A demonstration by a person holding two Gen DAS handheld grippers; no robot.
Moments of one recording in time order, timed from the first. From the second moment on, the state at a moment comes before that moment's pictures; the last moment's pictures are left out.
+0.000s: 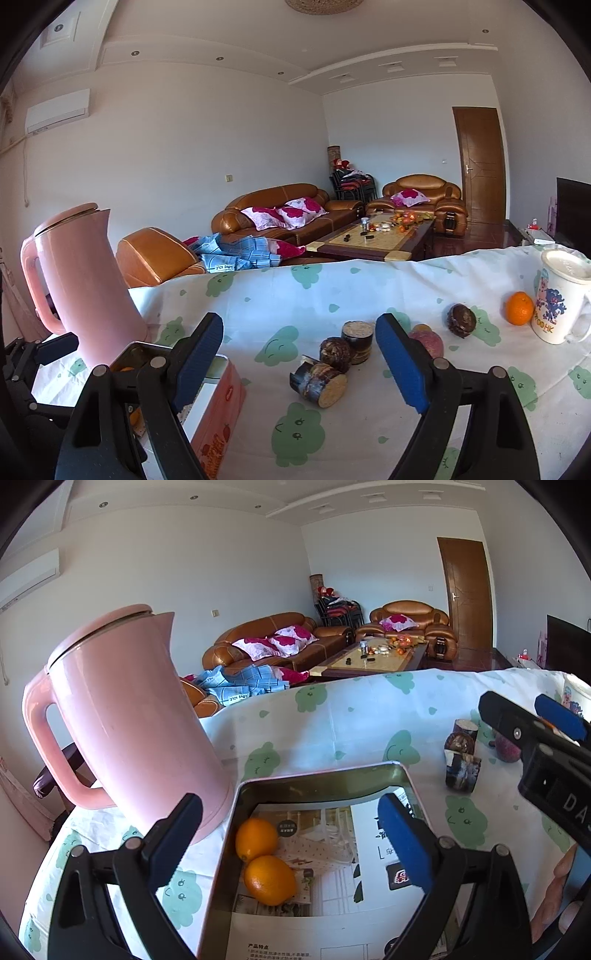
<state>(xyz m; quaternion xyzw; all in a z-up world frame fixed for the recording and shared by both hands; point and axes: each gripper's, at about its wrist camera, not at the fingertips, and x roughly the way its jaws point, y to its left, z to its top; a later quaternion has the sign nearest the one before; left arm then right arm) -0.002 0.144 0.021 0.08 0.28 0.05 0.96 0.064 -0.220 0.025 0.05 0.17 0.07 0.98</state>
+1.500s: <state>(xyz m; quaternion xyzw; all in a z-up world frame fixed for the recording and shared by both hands) -0.021 0.106 0.017 0.04 0.27 -0.03 0.96 0.055 -0.351 0.018 0.02 0.21 -0.07 0.97</state>
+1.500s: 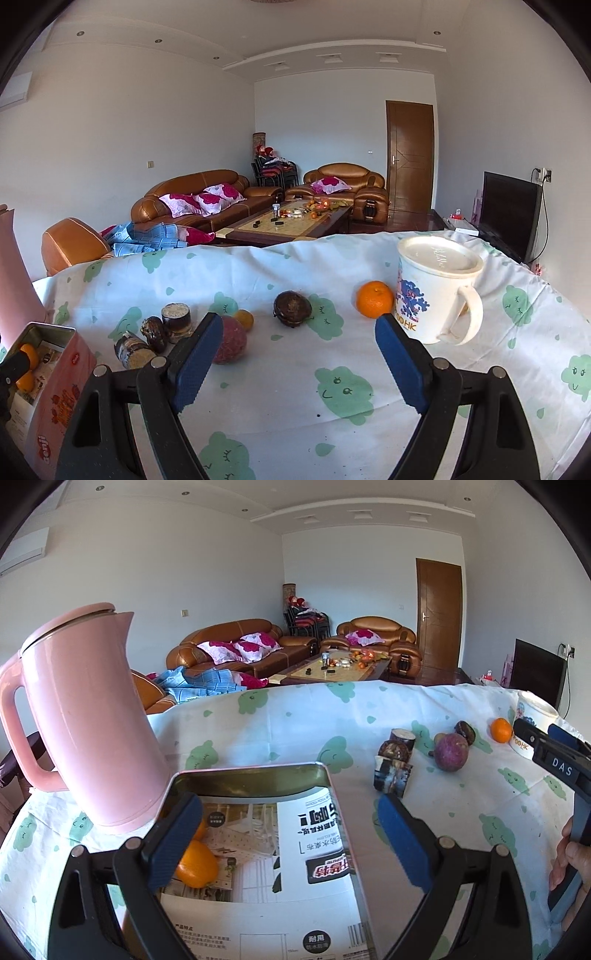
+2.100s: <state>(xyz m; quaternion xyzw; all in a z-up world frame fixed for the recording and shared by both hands) 0.004 0.023 0.008 0.09 0.32 -0.04 0.94 0.131 -0.341 -0.014 0.05 0.36 0.06 0.93</state>
